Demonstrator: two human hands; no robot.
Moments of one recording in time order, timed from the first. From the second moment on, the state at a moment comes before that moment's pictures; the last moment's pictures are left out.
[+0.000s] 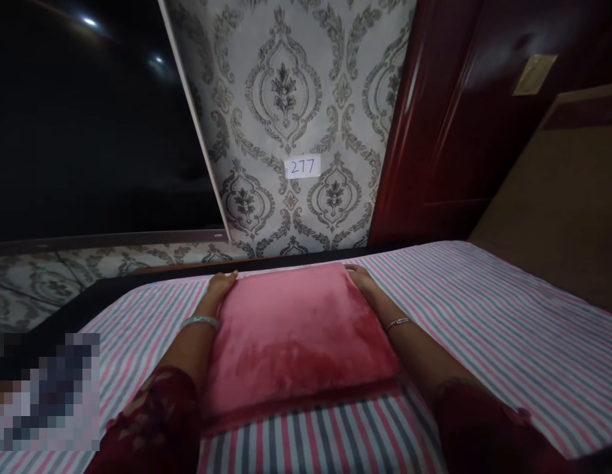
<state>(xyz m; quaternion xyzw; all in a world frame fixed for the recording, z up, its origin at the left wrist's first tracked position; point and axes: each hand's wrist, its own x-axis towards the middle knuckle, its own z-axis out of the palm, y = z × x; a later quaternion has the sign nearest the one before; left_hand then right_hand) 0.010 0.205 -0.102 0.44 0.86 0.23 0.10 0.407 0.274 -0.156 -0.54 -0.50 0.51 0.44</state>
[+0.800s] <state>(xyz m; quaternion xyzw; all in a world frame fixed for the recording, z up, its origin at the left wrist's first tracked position) 0.056 0.042 -0.099 0.44 0.74 0.37 0.35 0.461 0.155 -0.138 -0.41 -0.53 0.66 0.34</state>
